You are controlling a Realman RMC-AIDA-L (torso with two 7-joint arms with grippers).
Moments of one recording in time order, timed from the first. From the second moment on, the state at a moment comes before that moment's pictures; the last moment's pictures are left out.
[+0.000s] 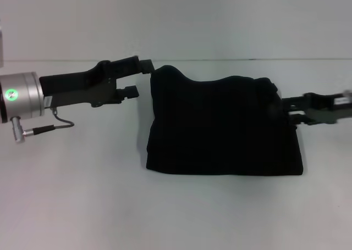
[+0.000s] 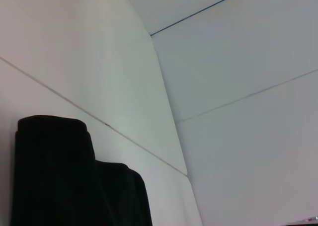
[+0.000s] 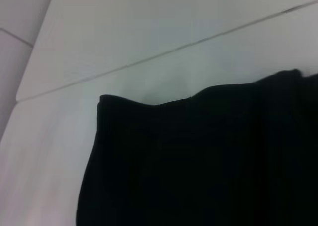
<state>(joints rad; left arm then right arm) -0.67 -2.07 0.53 0.72 2.04 1.50 -2.48 0.79 1.91 -0.64 -0.53 -2.35 -1.31 2.45</state>
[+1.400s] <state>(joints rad) -0.67 -2.08 0.50 0.71 2.04 1.44 -2.43 0.88 2.01 -0.77 -0.40 -2.37 -1.00 2.50</state>
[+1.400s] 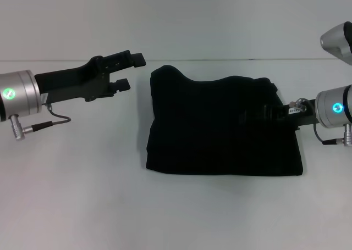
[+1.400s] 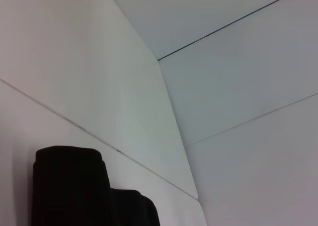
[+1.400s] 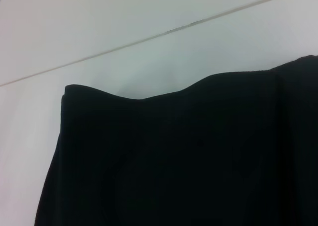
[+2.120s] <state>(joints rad) -0.67 -2.08 0.49 0.70 2.04 1.43 -2.43 0.87 2.00 -0.77 -0.41 -2.37 -1.02 2.52</state>
